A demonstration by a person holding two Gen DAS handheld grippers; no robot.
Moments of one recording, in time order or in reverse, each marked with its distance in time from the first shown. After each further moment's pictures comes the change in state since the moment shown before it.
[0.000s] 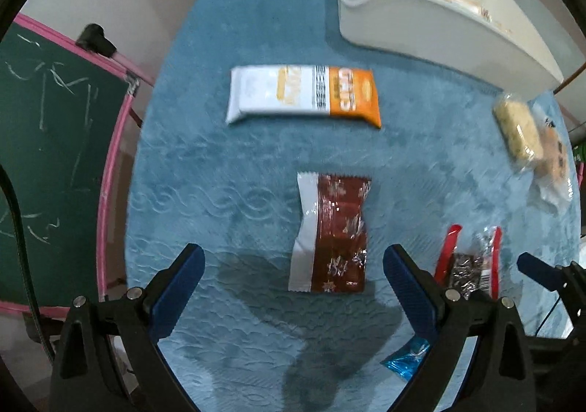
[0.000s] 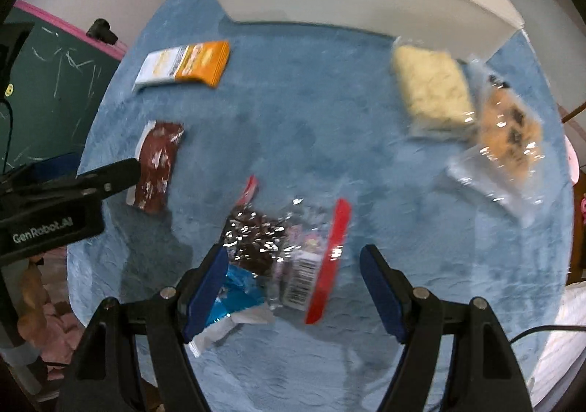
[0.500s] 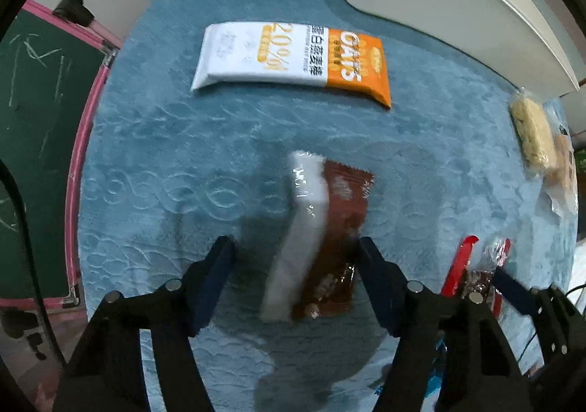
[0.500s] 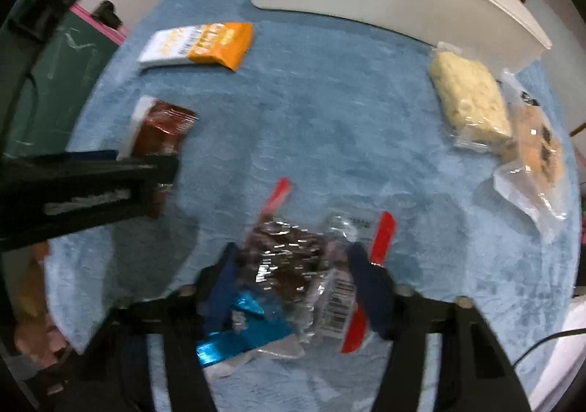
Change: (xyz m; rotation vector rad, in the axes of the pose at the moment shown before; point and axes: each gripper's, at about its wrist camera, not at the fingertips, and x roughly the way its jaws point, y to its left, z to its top) left arm 0.042 0.001 0.011 -0.051 0.060 -0.067; right arm 0.025 0.029 -0.003 -0.055 -0.038 -0.024
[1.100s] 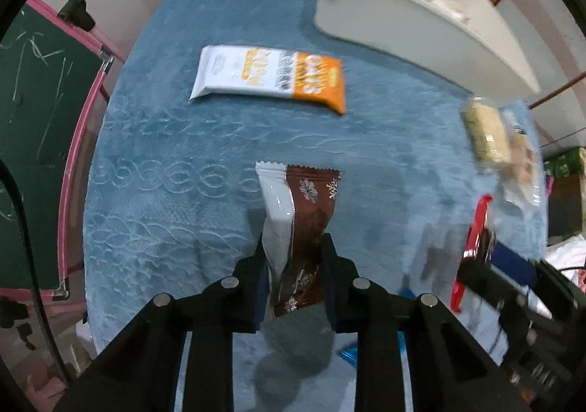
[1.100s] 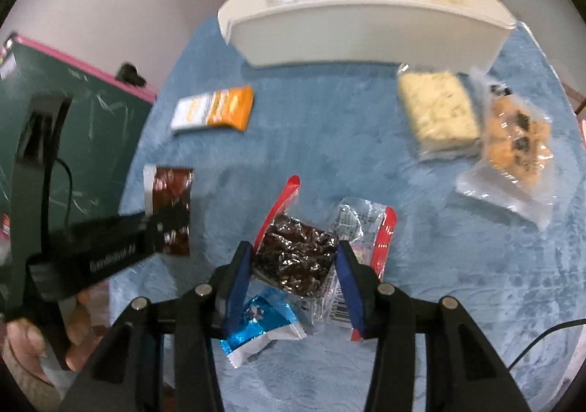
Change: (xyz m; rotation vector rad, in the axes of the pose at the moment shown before) left arm -0.045 -0.006 -0.024 0.001 -0.050 -0.103; right arm -0.054 -0.053 0.005 0.143 -0.105 0.191
